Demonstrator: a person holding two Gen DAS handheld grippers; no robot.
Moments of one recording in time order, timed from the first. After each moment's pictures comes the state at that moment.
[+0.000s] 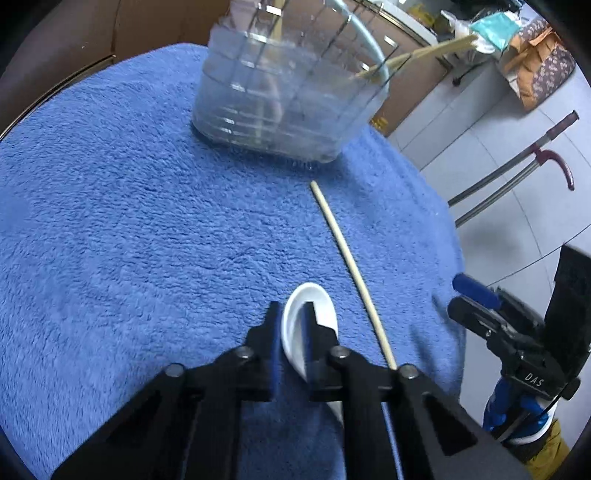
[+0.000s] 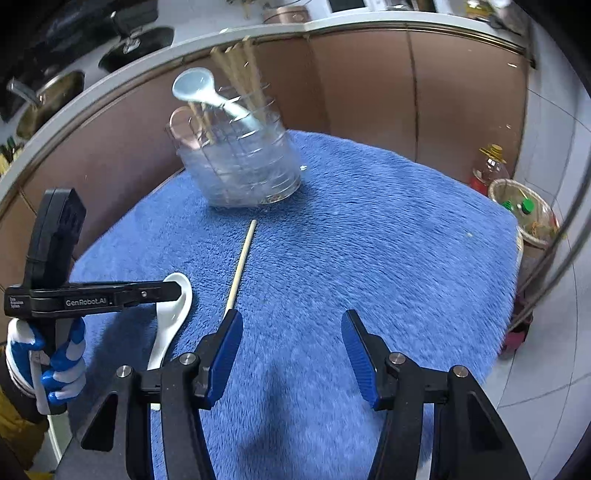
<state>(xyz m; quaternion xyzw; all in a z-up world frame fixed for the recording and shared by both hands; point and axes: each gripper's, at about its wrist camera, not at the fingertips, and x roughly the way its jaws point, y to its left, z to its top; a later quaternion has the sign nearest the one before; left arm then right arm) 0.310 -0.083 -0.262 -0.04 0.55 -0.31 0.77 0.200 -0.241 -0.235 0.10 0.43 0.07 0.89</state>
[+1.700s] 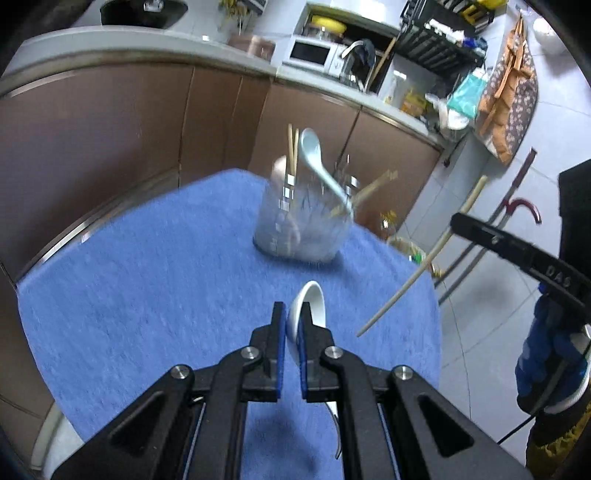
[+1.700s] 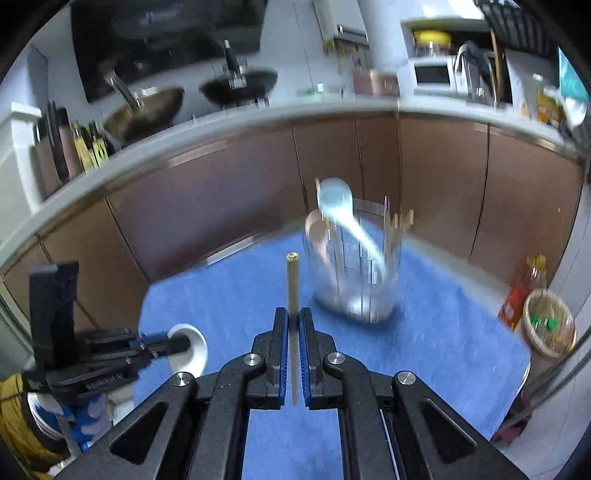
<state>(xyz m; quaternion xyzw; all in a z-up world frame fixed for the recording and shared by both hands) 0.209 0.000 -0.121 -0.06 0.36 -0.24 0.90 0.182 -0.179 -0.075 0.04 0.27 0.17 0.94</state>
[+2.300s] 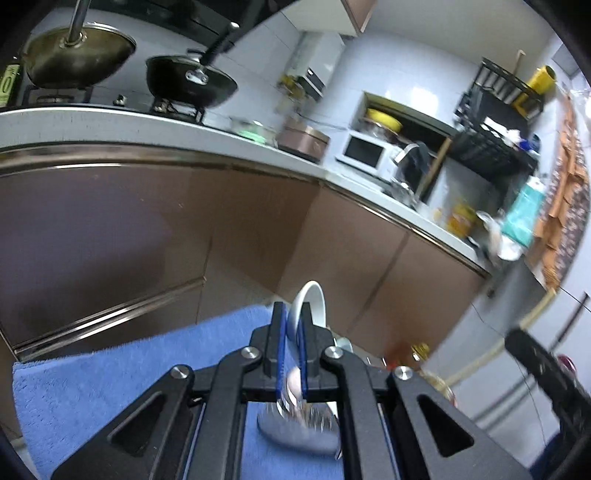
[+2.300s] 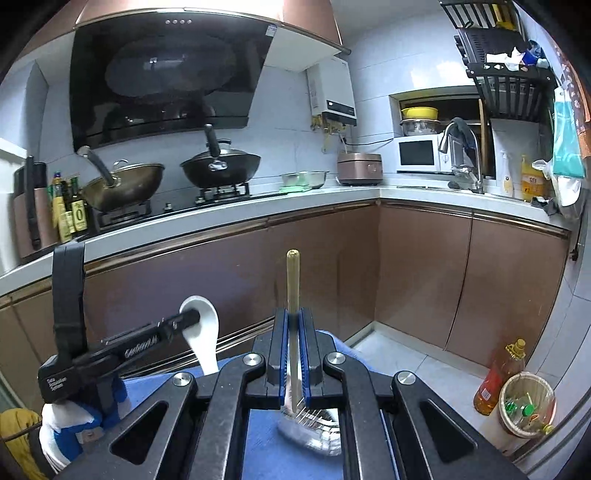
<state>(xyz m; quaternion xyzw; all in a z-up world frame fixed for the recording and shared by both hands) 0.363 -0.033 -0.035 -0.15 0.22 -0.11 0.96 0.270 -0.193 -0.010 0.03 0.17 0.13 0.98</state>
